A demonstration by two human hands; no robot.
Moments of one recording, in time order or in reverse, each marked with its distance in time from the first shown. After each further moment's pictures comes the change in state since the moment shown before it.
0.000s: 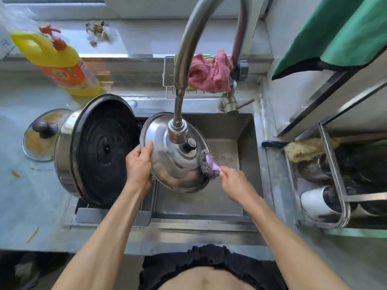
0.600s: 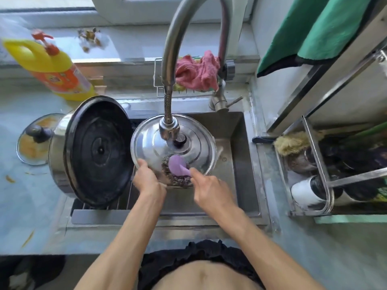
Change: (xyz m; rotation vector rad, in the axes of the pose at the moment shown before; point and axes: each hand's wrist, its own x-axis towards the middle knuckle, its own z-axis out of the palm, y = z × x) left_hand -0.033 -0.026 0.032 -0.320 0.461 -0.352; right_hand -0.061 -0.049 0.013 -0.111 0.129 -0.336
